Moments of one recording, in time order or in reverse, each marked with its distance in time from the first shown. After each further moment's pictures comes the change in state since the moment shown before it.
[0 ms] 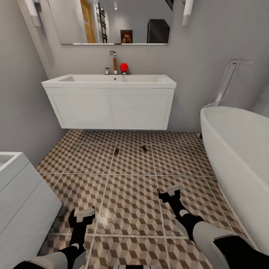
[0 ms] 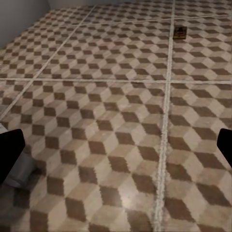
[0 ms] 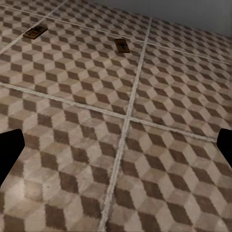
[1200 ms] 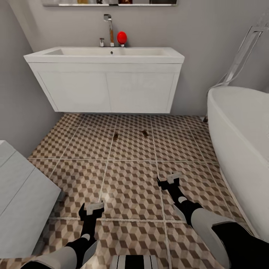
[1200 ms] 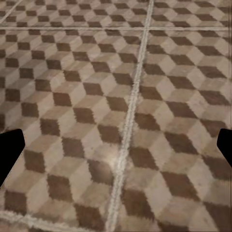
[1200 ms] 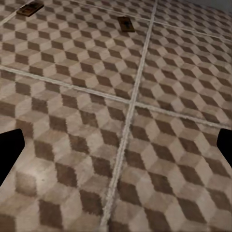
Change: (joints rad) left arm -0.002 -0.058 0.000 -0.118 -0.002 0.129 0.019; right arm -0.096 0.000 0.000 -0.001 -0.001 0.013 0.004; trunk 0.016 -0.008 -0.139
